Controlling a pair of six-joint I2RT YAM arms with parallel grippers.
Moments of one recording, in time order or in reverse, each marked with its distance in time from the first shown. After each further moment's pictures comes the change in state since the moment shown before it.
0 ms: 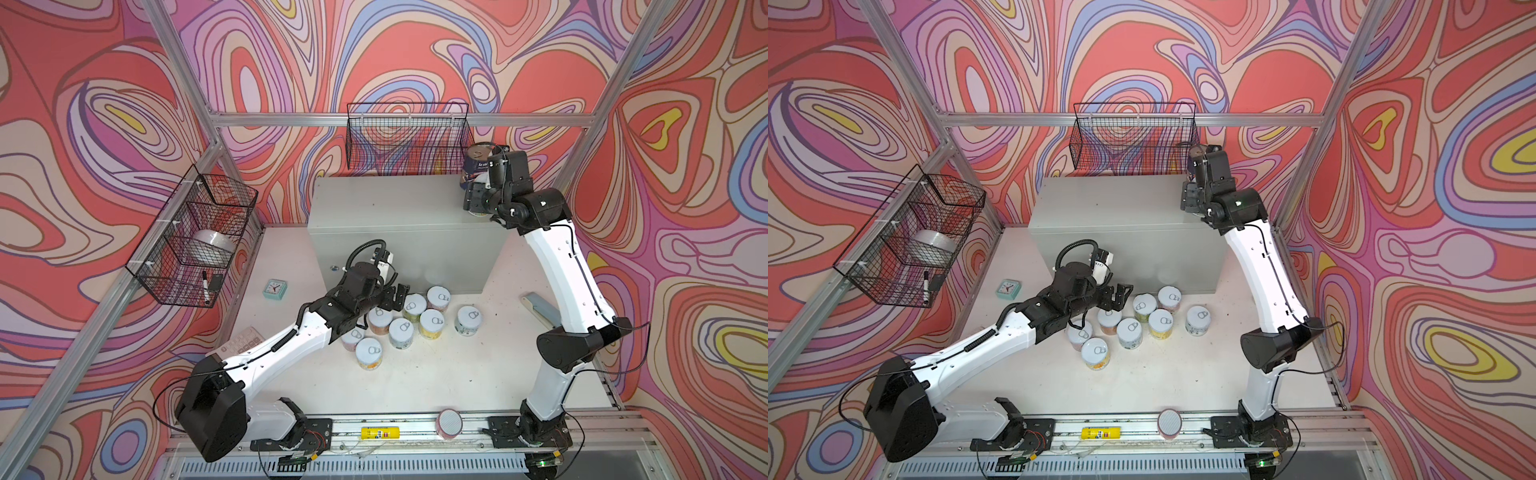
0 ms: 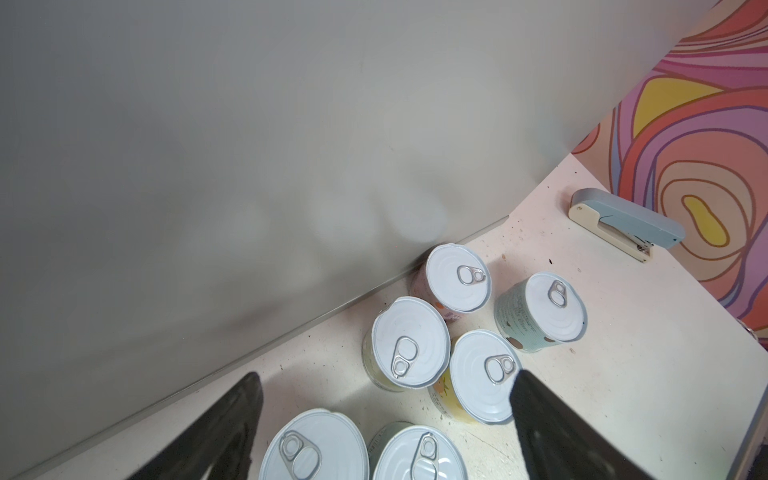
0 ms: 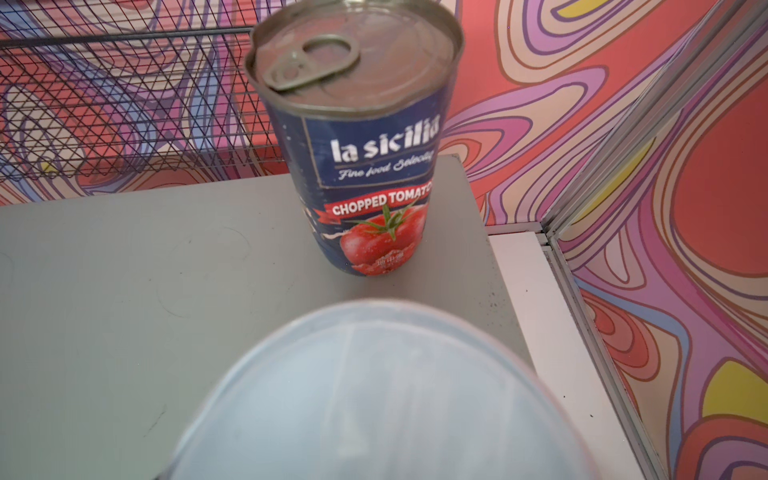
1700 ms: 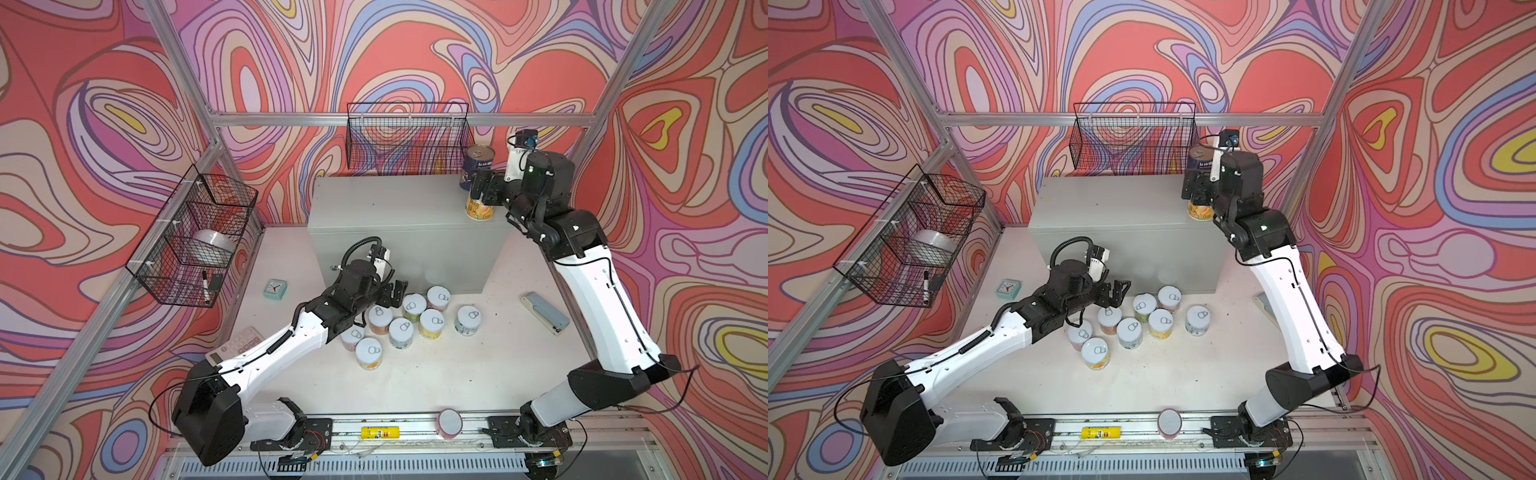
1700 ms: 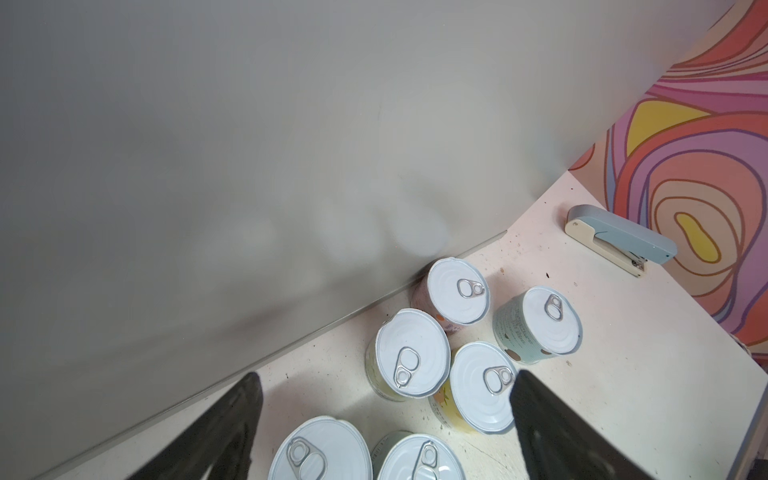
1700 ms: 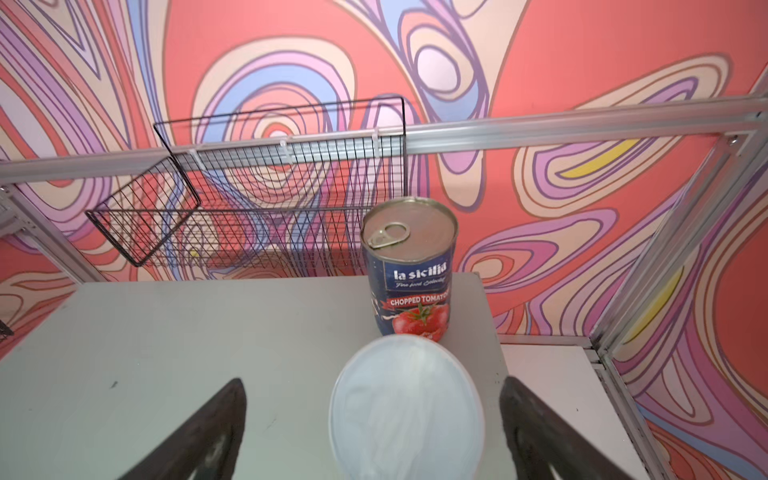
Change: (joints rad) left arm 0.015 -0.036 0.003 0.000 -0.003 -0.004; right arm -0.001 -0.298 -0.311 0.408 -0.123 -0.110
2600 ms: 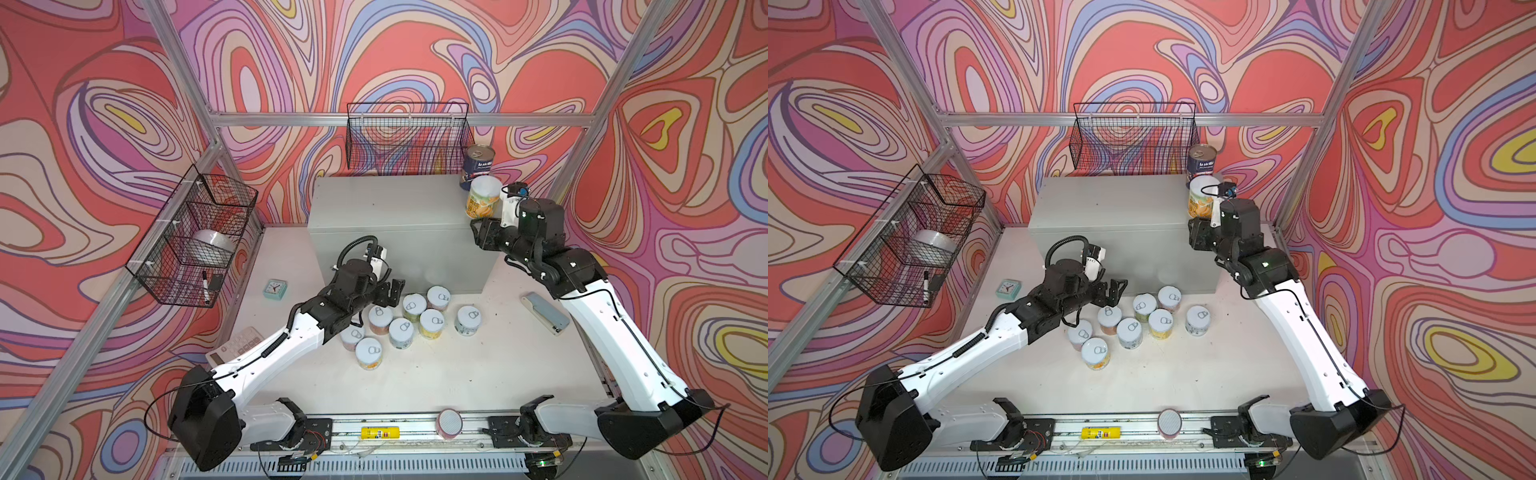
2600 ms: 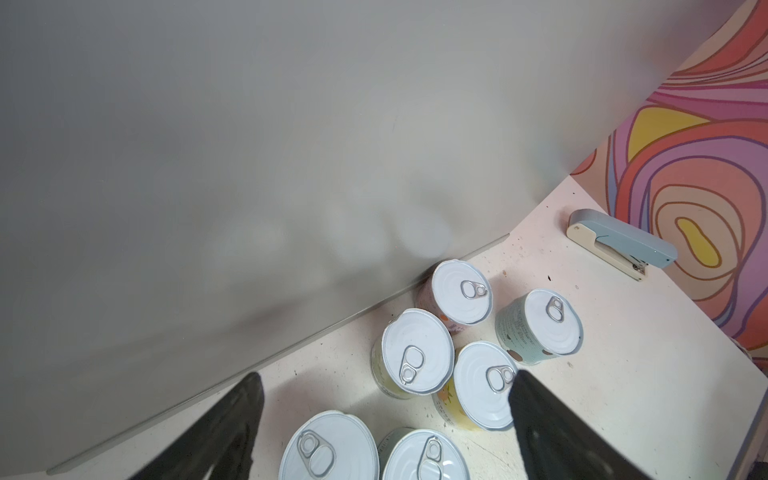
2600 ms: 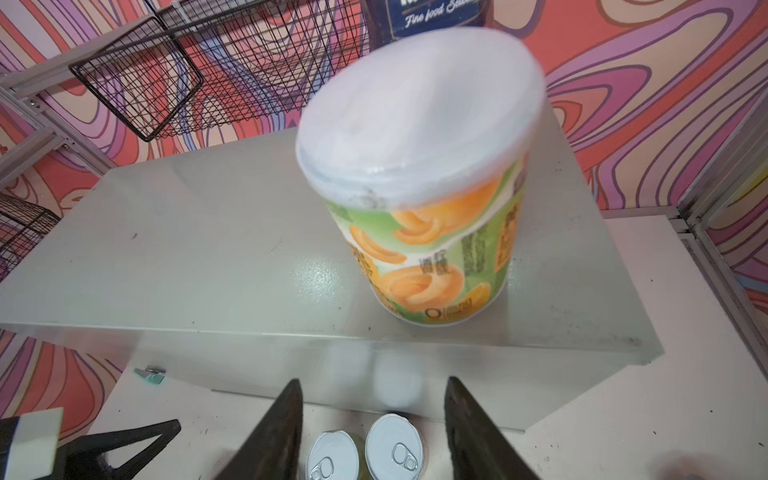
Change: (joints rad) left arm 0.014 -0.021 0.000 -0.023 0.003 0.004; right arm -0.008 -0.228 -0.492 0.037 -0.160 0.166
